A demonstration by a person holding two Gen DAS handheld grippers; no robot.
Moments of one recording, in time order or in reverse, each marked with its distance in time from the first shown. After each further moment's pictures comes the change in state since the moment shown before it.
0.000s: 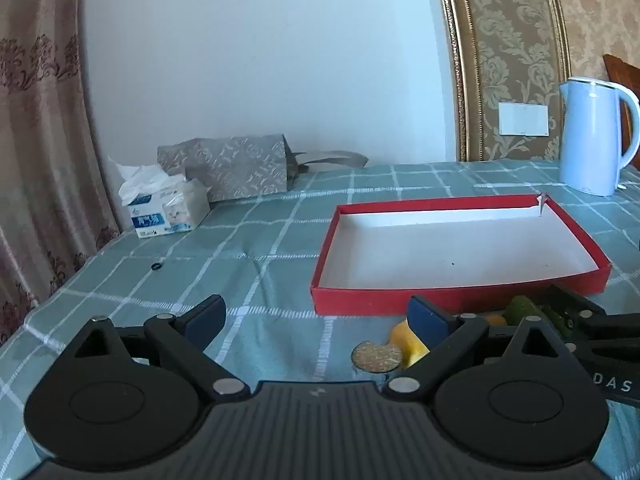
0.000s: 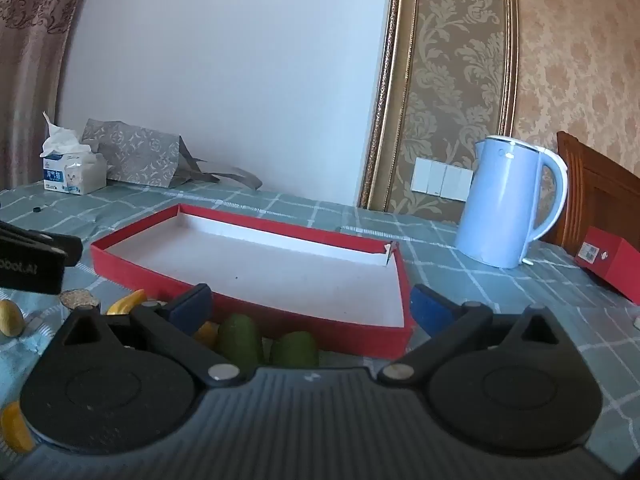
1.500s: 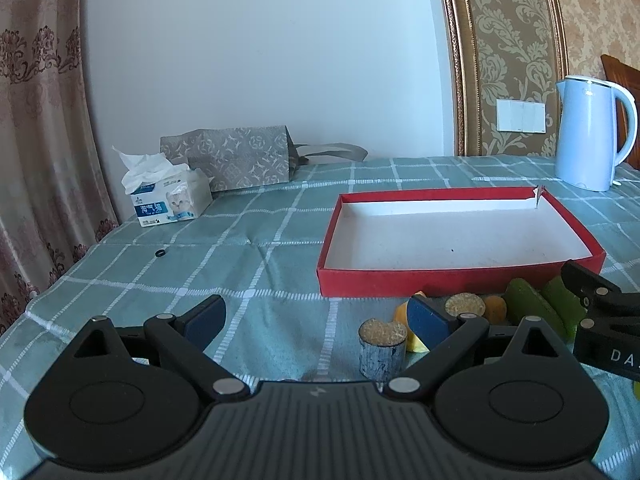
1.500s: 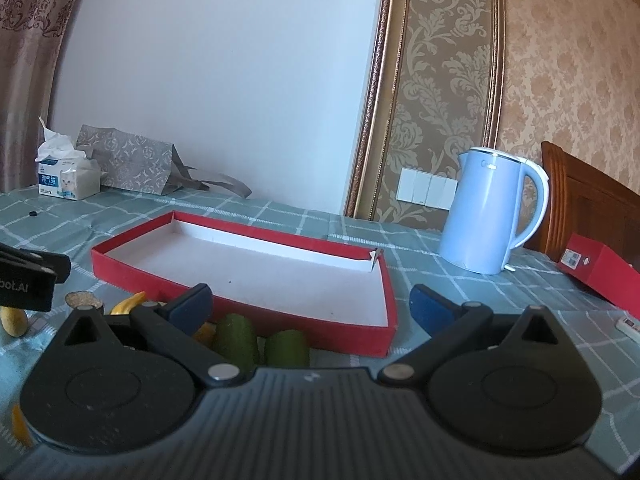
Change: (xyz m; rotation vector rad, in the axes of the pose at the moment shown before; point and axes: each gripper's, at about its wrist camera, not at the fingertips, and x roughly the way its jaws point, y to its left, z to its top) left arm -0.005 0.013 -0.012 -0.042 0.031 -0.022; right arm -0.020 0.004 0.001 -0.012 -0.018 -0.043
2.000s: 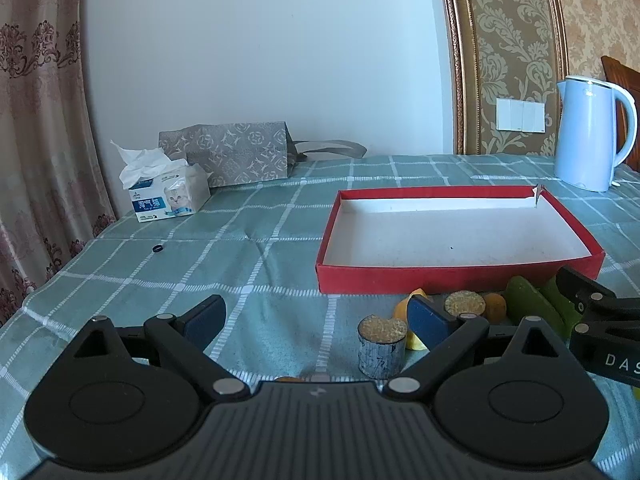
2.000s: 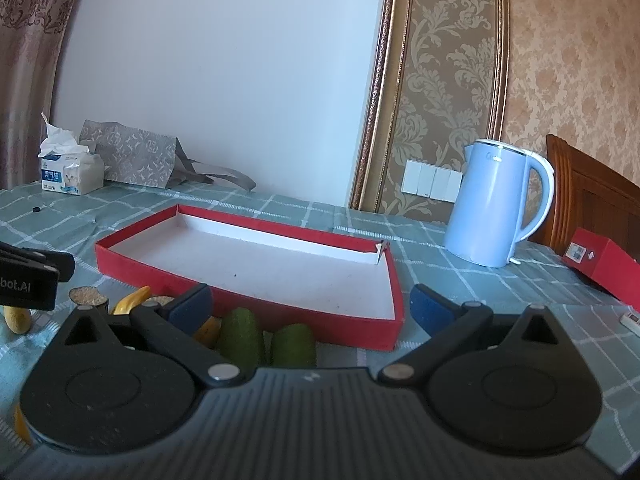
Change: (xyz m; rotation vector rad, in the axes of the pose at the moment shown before) left arm 0.001 0.000 -0.002 -0.007 0.007 -0.006; right arm 0.004 0.005 0.000 0.003 0.025 0.010
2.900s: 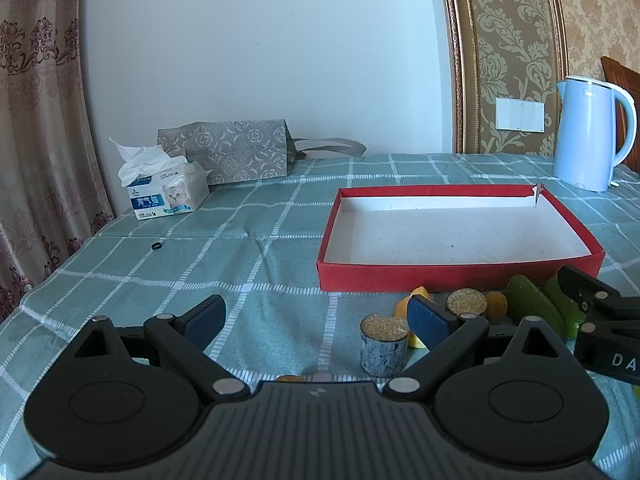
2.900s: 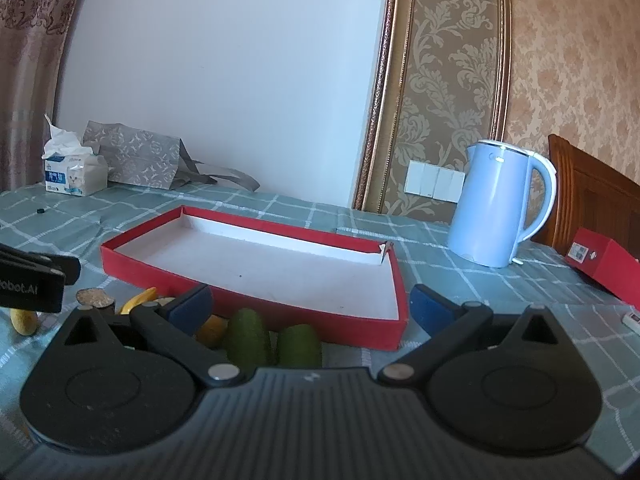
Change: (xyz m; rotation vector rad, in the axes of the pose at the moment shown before) left arm 0.002 0.002 0.000 -0.003 0.008 -0.007; right arm -0.004 0.001 0.001 0.008 -0.002 0.012
